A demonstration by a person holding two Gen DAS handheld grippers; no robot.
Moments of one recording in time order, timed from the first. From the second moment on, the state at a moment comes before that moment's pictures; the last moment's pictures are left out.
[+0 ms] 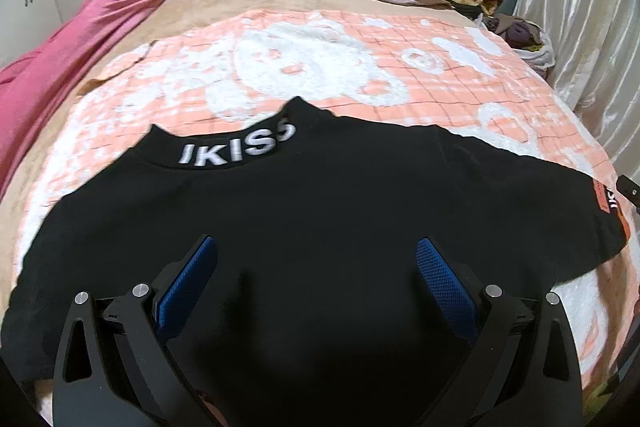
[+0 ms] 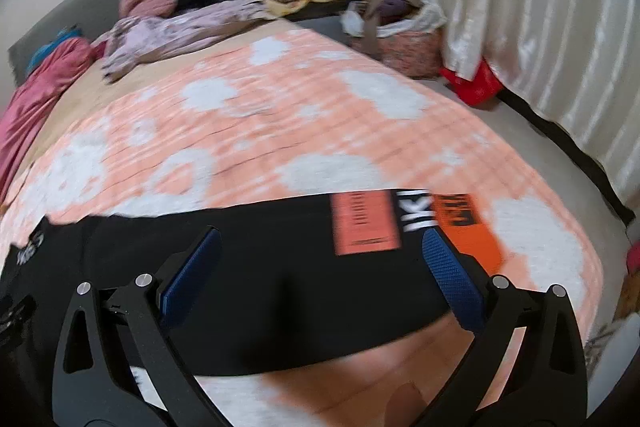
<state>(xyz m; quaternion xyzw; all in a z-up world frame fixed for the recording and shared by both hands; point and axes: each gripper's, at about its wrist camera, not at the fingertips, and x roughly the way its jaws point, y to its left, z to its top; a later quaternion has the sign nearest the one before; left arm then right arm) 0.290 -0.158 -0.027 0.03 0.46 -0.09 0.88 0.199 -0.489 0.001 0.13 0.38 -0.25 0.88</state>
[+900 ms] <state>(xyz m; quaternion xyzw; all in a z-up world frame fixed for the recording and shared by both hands) 0.299 -0.186 -0.063 0.06 0.46 -0.10 0.88 0.158 -0.575 -0.035 0.29 0.37 -0.24 0.85</state>
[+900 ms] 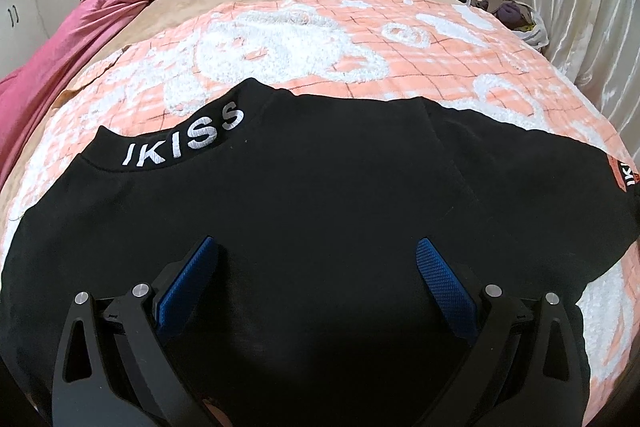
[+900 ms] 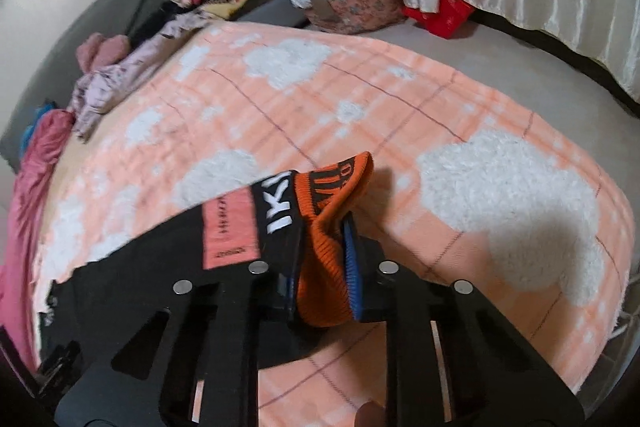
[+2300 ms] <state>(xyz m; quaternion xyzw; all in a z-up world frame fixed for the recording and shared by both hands) 0.248 -0.051 -0.030 -0.15 0.44 -0.09 0.88 0.224 -0.270 0.009 0.15 0.34 0.18 0.91</state>
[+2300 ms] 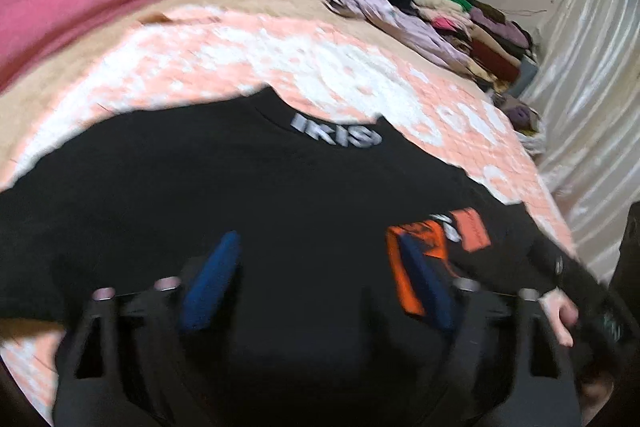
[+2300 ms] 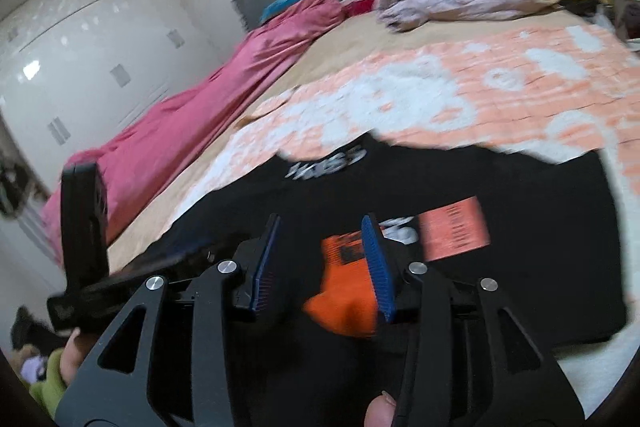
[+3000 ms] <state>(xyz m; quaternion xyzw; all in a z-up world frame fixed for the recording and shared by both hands) 0.259 -0.128 -0.037 -0.12 0.43 -0.15 0.88 0.222 -0.335 0.021 0.17 0.31 0.08 0.93</state>
